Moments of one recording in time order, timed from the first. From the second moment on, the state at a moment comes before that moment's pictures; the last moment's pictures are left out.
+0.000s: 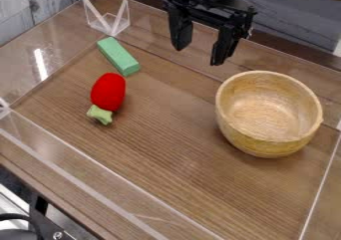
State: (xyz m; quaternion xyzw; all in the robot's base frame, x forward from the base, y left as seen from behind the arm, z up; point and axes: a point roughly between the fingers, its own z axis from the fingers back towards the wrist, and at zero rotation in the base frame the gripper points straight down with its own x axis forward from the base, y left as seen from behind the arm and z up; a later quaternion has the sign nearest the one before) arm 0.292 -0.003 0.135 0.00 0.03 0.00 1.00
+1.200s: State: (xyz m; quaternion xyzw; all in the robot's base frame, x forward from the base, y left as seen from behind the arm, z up) arm 0.229 0.134 0.107 -0.03 0.04 0.14 0.99
